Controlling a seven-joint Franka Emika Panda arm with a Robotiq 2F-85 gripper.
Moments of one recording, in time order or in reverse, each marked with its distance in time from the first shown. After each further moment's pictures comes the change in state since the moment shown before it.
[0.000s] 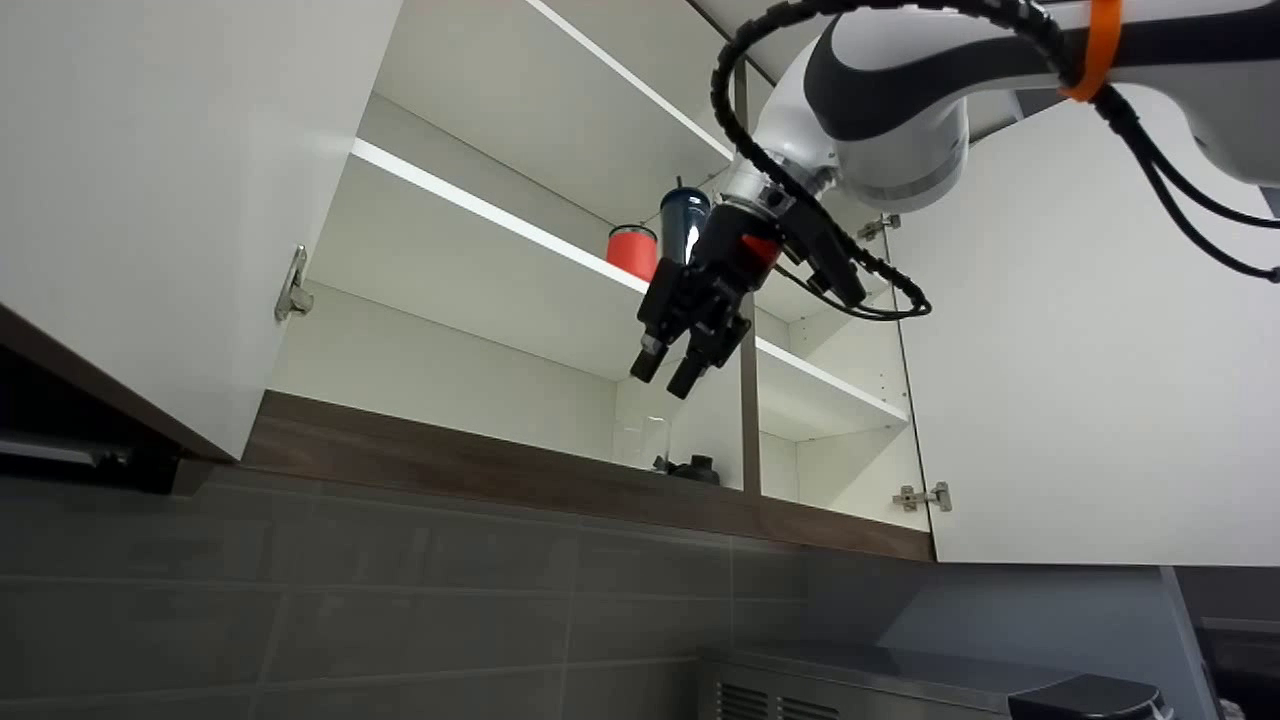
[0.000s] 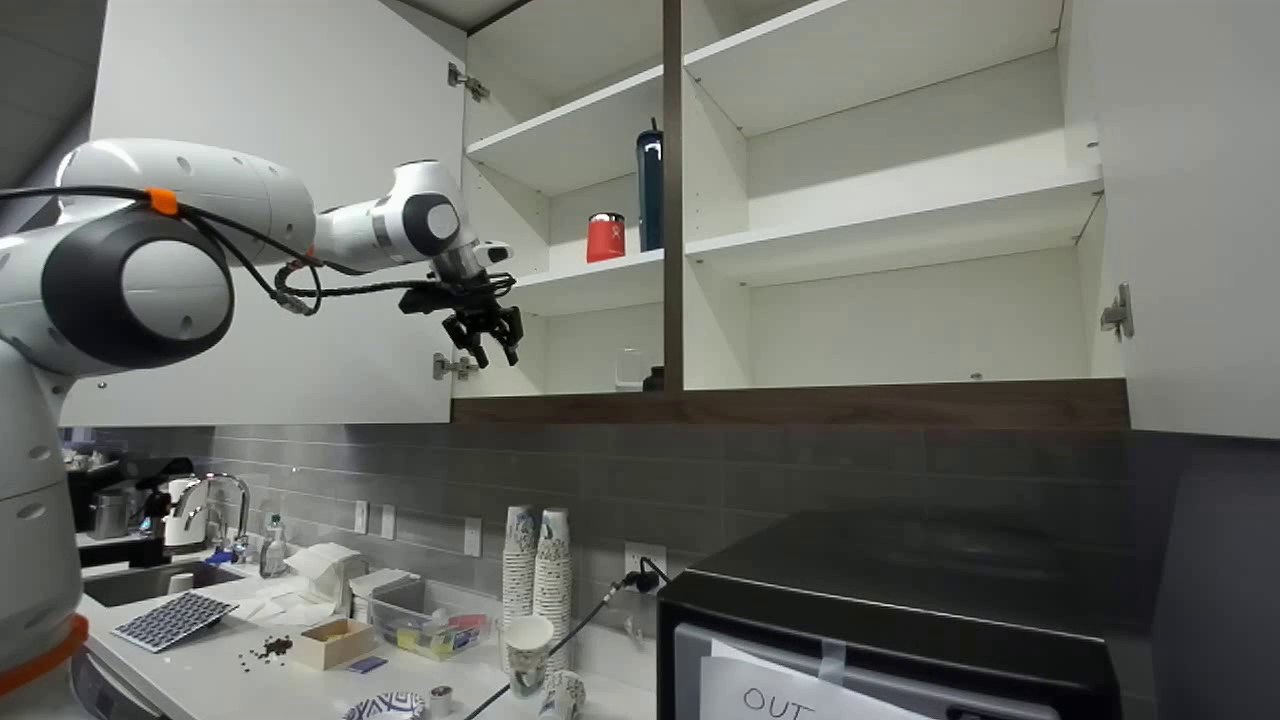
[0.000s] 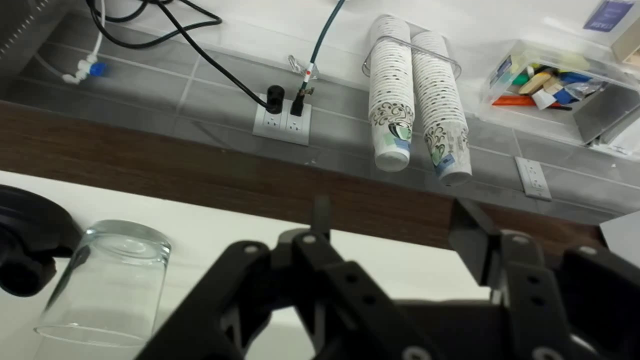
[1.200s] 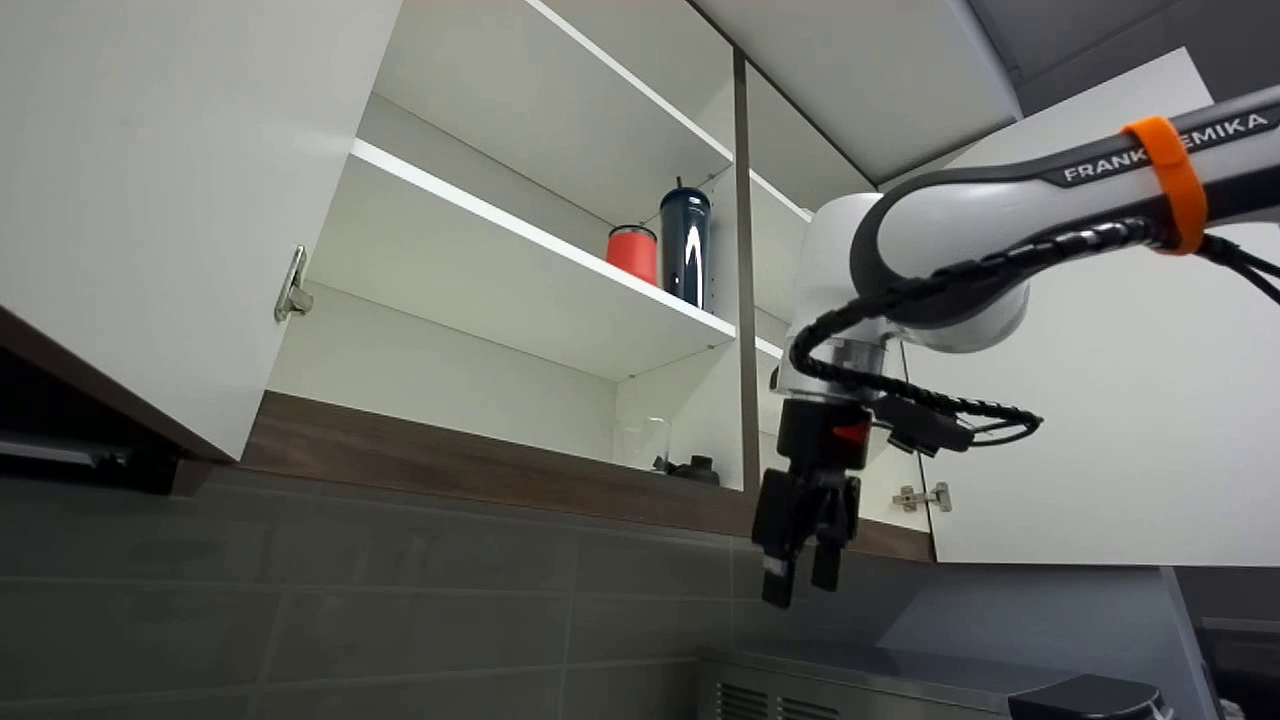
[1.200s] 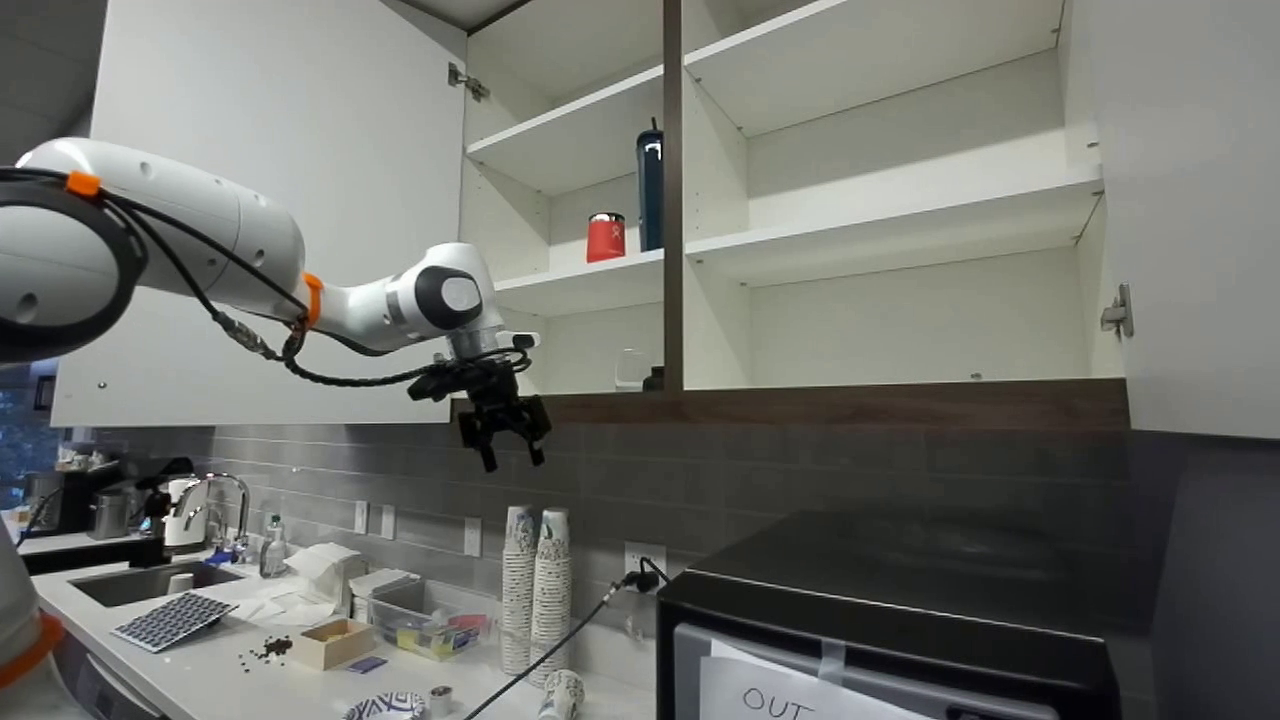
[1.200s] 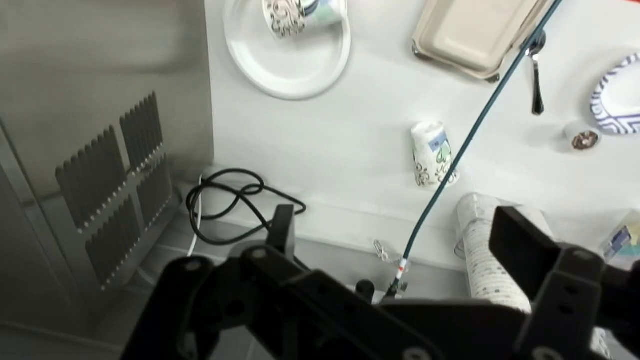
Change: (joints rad) arm -0.031 -0.170 -0.094 -0.478 -0.071 -0.026 0.010
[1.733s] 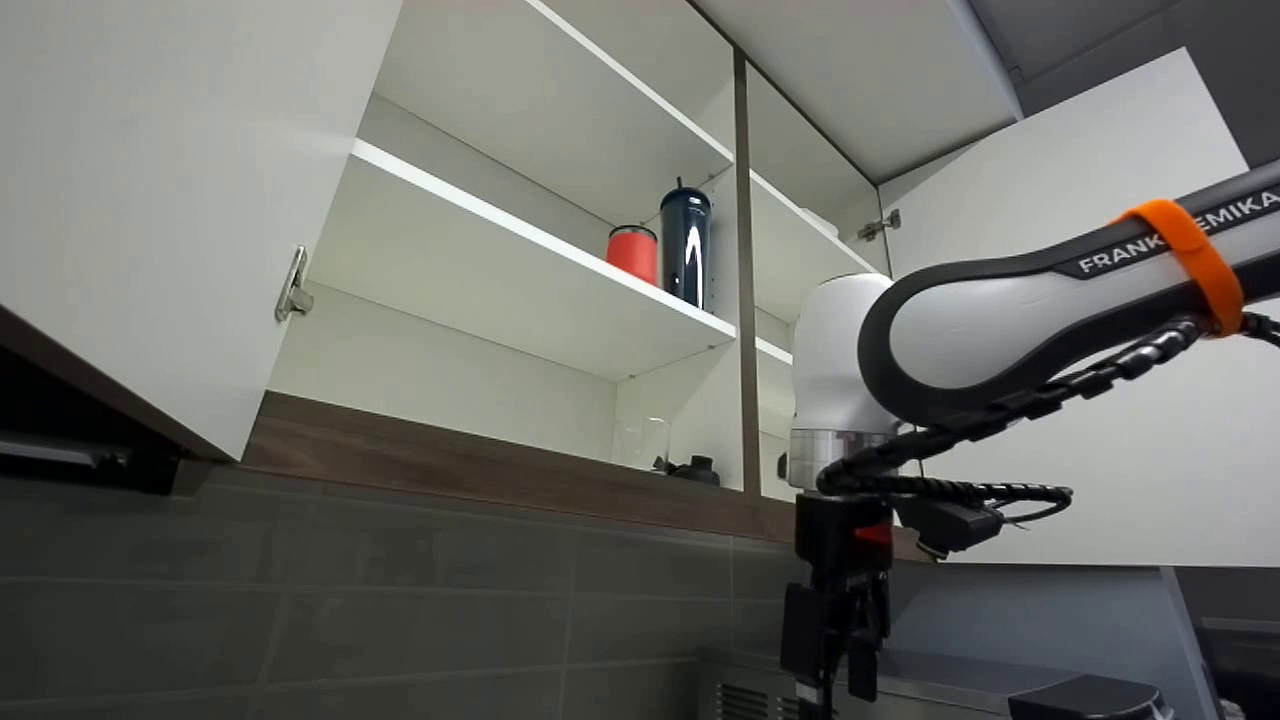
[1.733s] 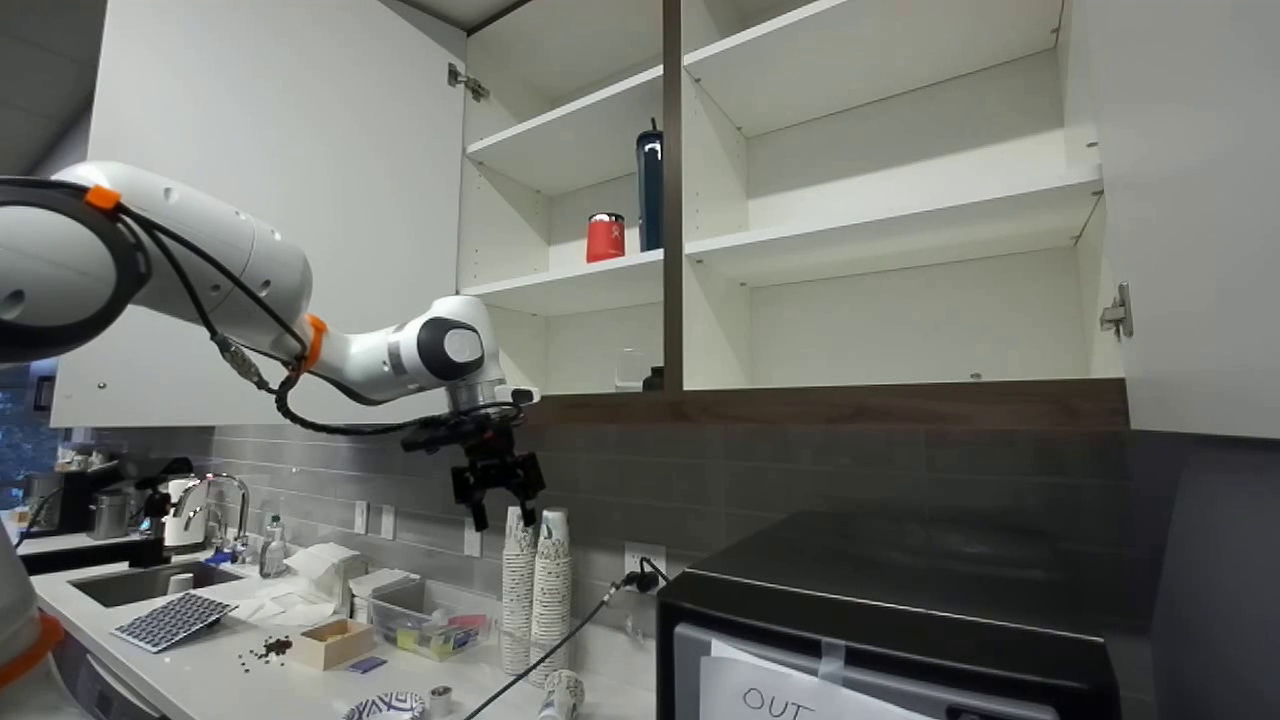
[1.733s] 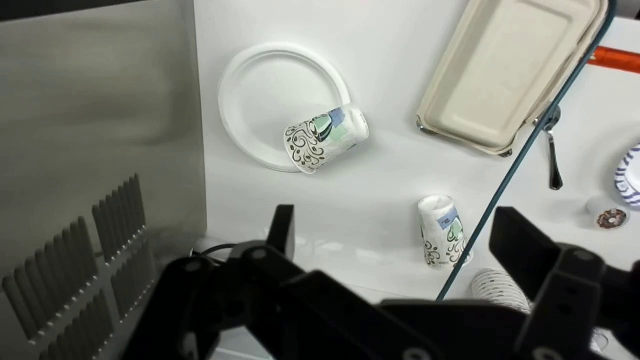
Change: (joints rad) arm 0.000 -0.002 0.001 -0.168 -0.010 0.048 0.029
